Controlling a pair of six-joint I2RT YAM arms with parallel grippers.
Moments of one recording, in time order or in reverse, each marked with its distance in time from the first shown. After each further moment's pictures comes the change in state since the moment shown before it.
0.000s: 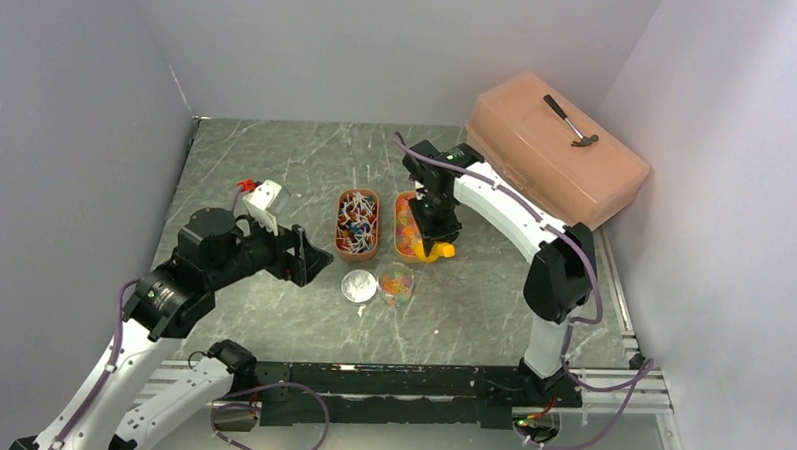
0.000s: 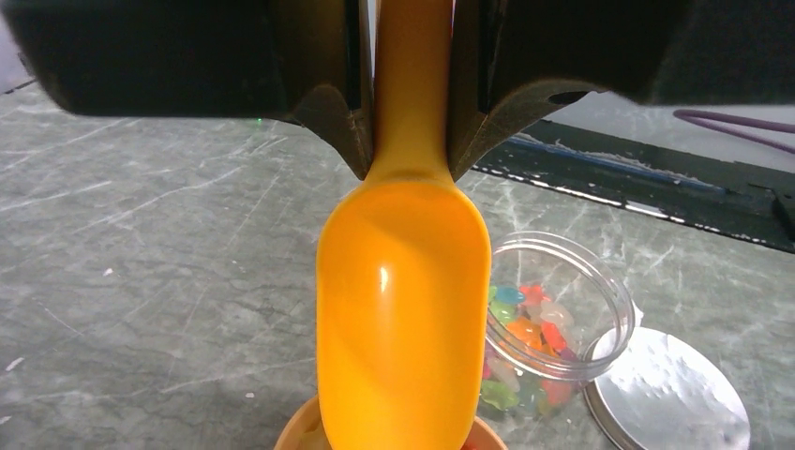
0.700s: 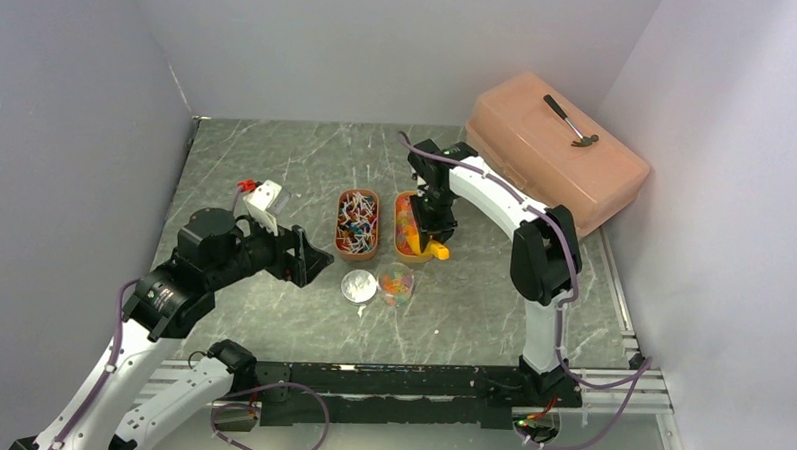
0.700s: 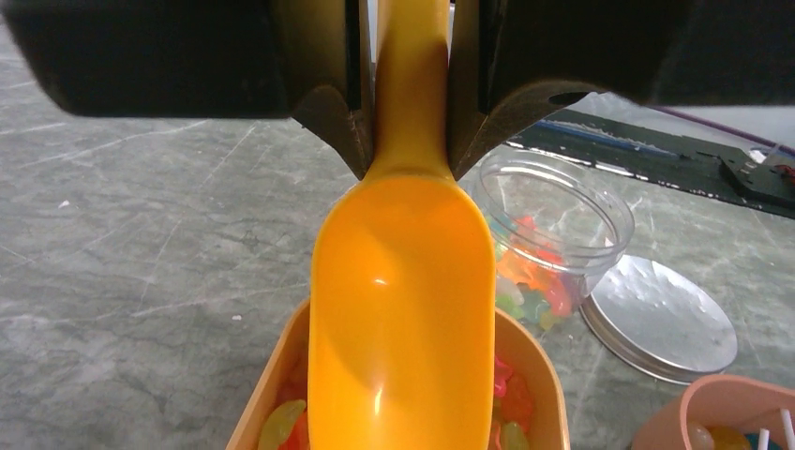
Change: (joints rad) left arm 0.000 -0.001 0.000 0.000 0.009 0.000; right arm -0.084 0.147 0.017 0.084 -0.095 0.008
